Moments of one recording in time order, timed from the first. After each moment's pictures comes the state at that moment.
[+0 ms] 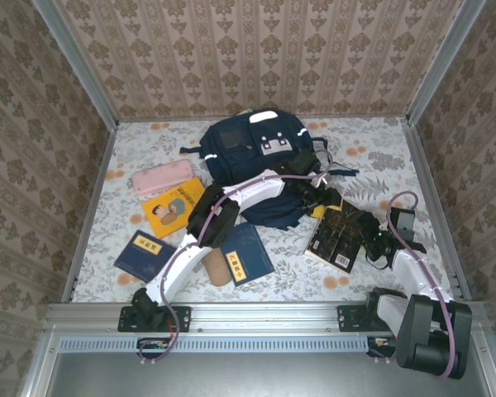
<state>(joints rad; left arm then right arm) -0.89 2.56 2.16 -0.52 0.88 -0.85 -0.27 1.00 0.33 -0.27 -0.39 0.81</state>
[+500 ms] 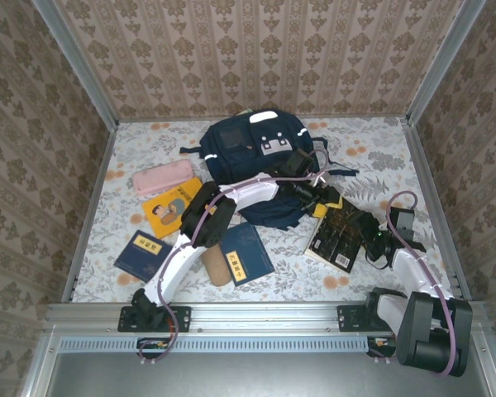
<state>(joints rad) -0.88 2.48 1.96 -0.23 1.00 -1.00 -0.27 1.02 0.33 -0.27 -0.38 0.81</state>
